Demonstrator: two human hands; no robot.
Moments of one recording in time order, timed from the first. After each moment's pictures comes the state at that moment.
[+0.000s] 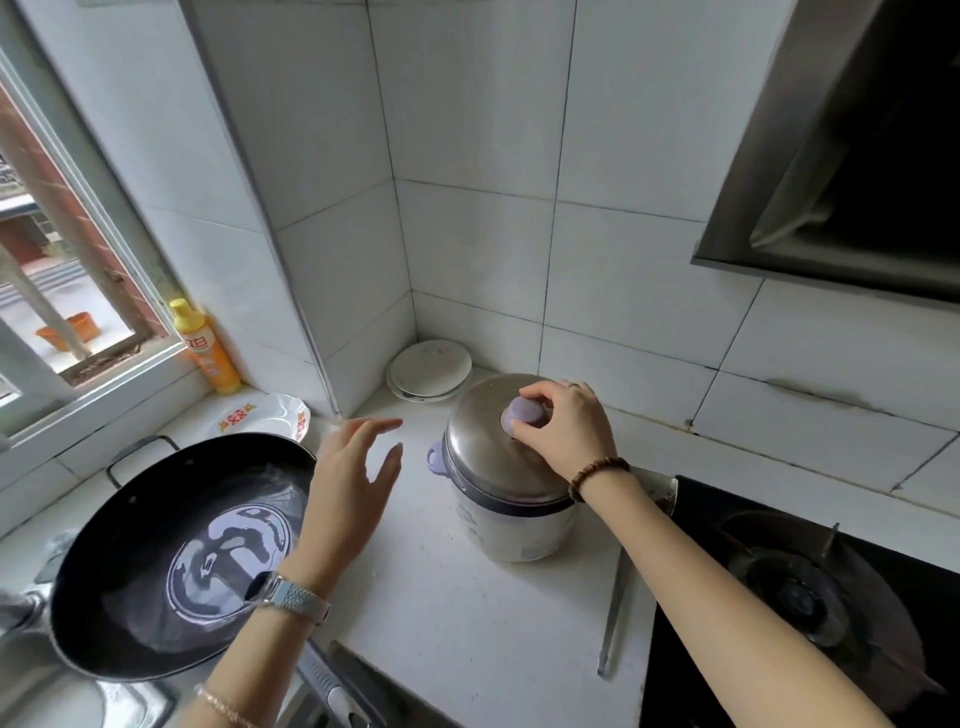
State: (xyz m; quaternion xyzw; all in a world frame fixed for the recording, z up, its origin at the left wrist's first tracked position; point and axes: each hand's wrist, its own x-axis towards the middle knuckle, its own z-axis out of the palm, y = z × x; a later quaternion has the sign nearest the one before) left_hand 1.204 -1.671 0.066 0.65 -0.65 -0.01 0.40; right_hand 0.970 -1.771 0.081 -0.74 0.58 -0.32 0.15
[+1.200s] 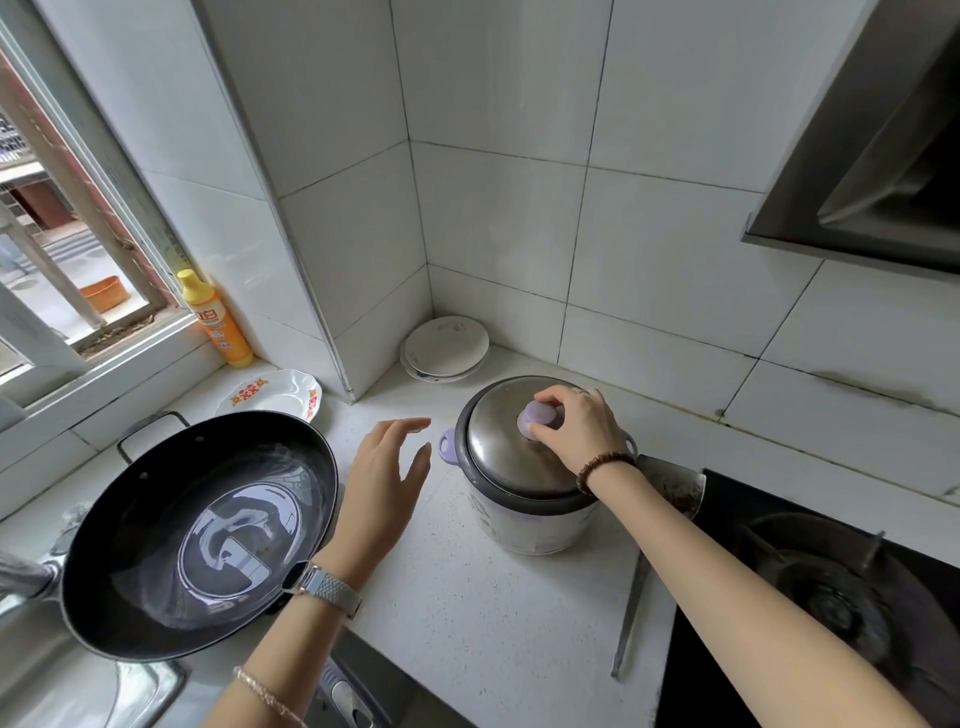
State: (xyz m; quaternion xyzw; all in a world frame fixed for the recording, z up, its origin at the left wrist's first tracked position) left_hand 1.192 -1.694 0.031 0.67 -0.63 -0.07 0.39; right_hand 0.971 -1.810 0.032 -0.74 0.59 -0.25 0.18
